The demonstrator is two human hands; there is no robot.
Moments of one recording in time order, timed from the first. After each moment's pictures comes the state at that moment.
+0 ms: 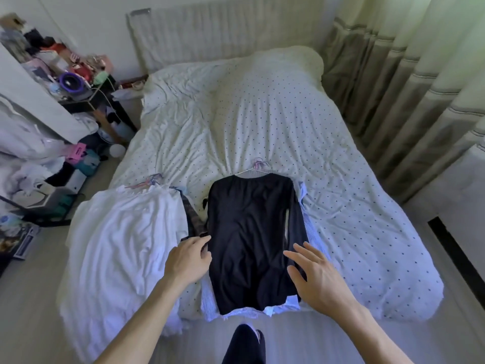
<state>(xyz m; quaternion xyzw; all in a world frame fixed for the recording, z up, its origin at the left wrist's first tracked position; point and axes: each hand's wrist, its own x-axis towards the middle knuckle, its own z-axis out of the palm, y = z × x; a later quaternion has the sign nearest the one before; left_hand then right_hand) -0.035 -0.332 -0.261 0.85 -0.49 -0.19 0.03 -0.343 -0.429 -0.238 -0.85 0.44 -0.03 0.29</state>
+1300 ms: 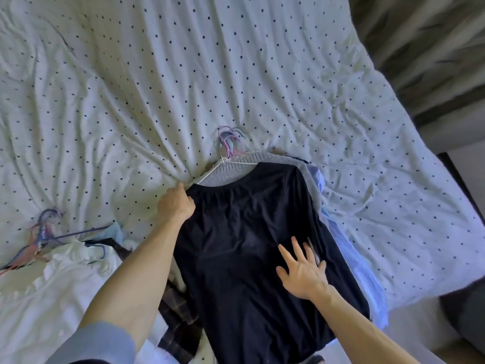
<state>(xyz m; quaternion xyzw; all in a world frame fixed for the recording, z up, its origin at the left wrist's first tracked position) 0.201 -0.769 -0.527 0.82 -0.45 -0.31 -0.13 -0.133 -0.657 -0.487 -0.63 0.58 0.32 0.40</state>
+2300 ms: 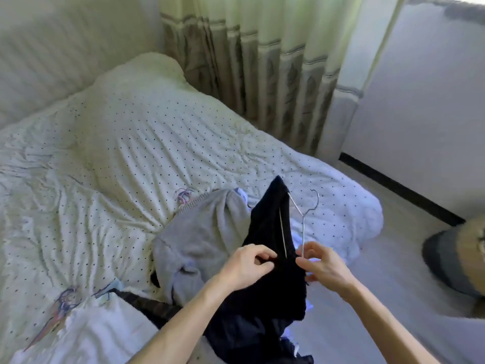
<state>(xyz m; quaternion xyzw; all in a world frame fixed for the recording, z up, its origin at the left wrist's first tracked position) -0.092 -0.535 -0.275 0.51 -0.73 -0.46 0.01 -0.312 -0.465 -0.266 -0.37 0.69 -0.28 0.56</state>
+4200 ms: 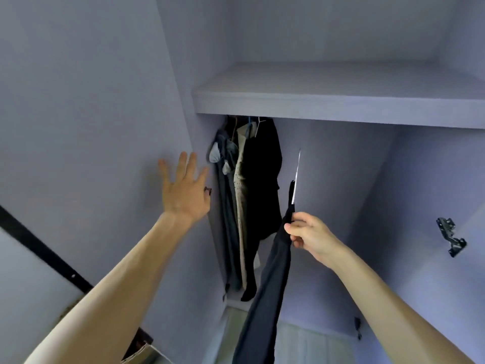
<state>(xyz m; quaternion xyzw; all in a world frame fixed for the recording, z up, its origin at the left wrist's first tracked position) -0.851 -0.071 -0.052 -0.39 -0.89 0.09 0.21 -0.606 0.103 -0.122 0.33 0.64 -0.68 -0.14</state>
